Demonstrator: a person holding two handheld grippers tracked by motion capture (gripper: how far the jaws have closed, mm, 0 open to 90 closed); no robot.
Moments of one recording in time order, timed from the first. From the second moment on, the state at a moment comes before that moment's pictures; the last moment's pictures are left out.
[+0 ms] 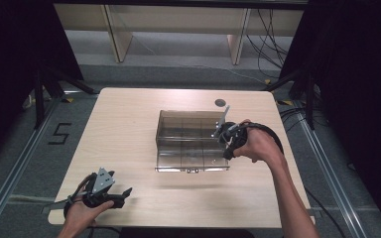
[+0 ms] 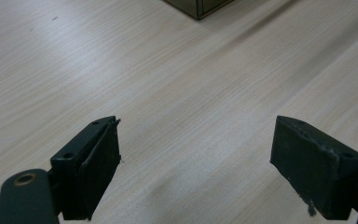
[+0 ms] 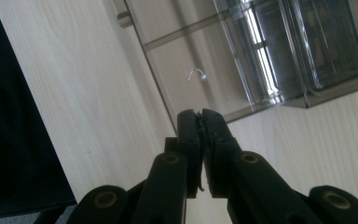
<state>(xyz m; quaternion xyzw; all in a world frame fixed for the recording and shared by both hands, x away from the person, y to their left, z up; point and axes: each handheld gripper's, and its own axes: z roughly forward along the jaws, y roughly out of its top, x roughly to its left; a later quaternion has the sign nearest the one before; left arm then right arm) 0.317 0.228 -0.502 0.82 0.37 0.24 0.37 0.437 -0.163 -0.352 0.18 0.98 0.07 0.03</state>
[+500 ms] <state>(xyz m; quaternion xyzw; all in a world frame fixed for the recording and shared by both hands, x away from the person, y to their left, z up) 0.317 0.229 -0.502 0.82 0.37 0.24 0.37 0.456 -0.148 -0.370 0.17 0.98 0.07 0.01</state>
